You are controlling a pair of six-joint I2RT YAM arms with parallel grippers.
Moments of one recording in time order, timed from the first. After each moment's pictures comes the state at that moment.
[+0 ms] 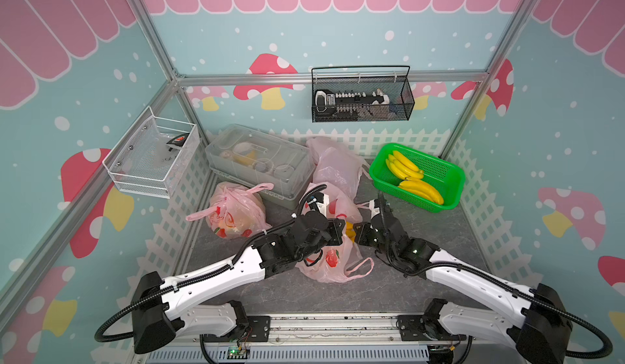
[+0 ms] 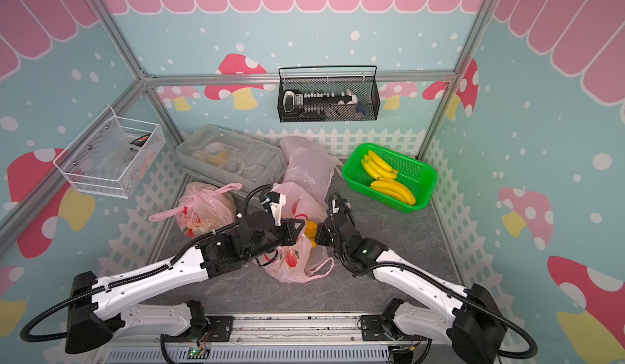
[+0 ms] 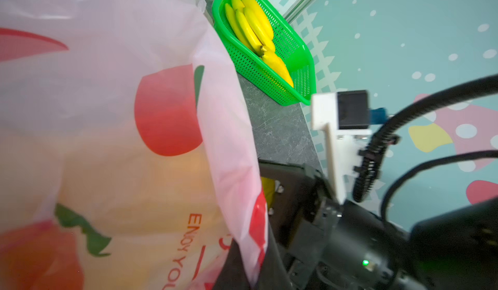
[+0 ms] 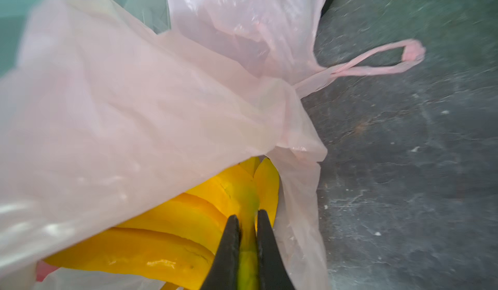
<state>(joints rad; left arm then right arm) -1.02 1.20 0.98 -0.21 -0.22 -0.88 0.81 1.16 0.72 -0.18 0.18 0.82</state>
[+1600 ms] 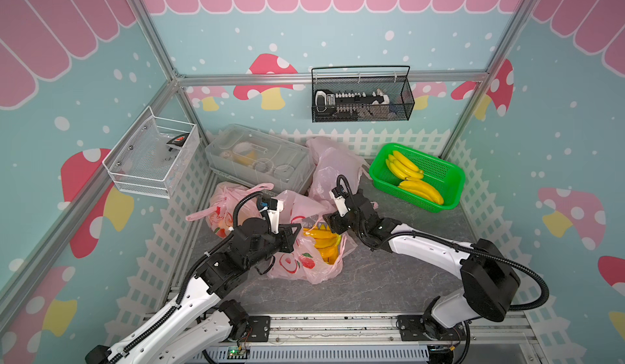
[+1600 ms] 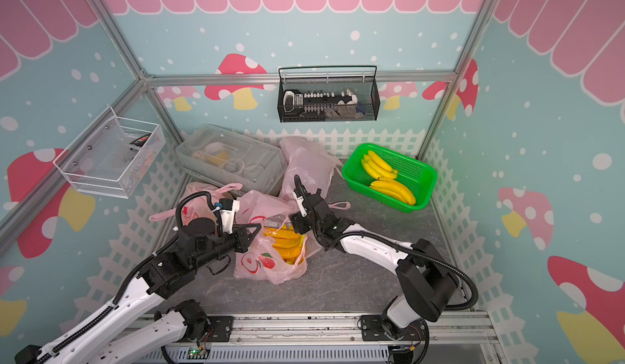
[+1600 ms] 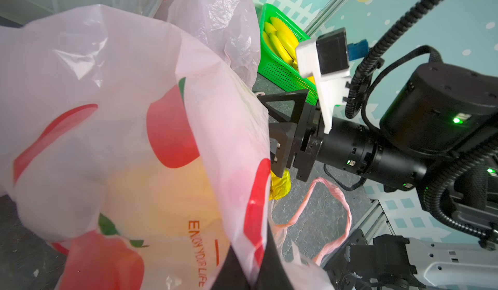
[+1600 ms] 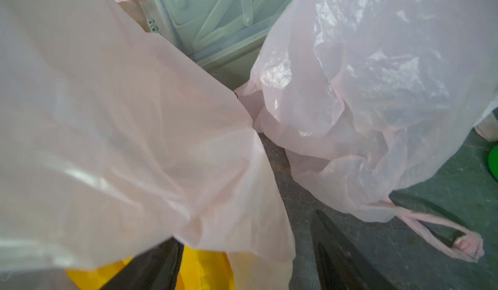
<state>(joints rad) -0.67 0.76 0.74 -0.40 0.03 -0.61 0.78 1.55 0.99 -0.02 0.07 0.14</state>
